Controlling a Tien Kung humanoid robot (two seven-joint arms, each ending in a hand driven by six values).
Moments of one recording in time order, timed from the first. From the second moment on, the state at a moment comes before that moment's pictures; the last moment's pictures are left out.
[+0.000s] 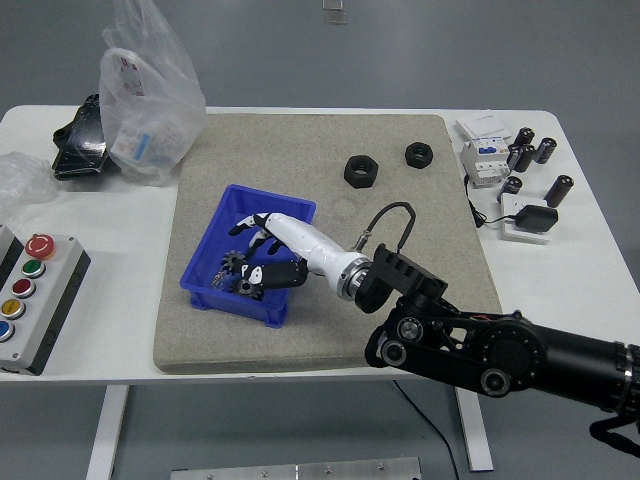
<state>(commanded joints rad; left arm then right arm) -0.02 0.09 -1.47 -0.18 1.48 0.14 0.10 0.77 -0.17 0.30 1.40 -1.32 -0.33 -0.29</state>
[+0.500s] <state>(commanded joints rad) -0.02 0.09 -1.47 -0.18 1.49 0.14 0.10 0.69 -0.20 0.44 1.44 -1.42 -0.44 -0.26</state>
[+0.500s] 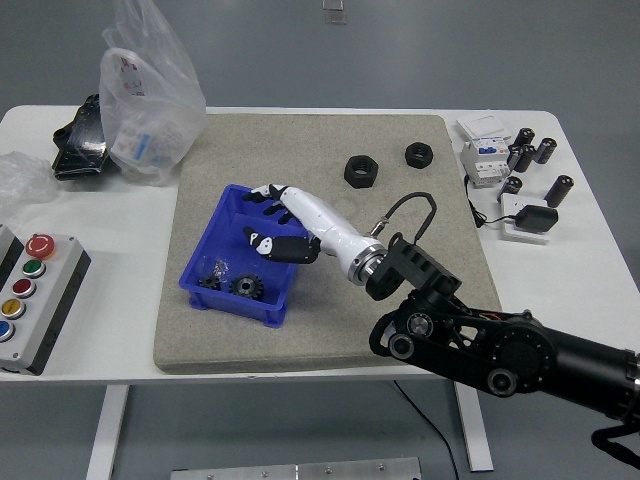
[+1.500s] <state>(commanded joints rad) 0.00 0.10 -1.50 -0.18 1.51 0.14 0.09 0.09 -0.27 1.13 1.35 -0.71 -0.29 0.43</state>
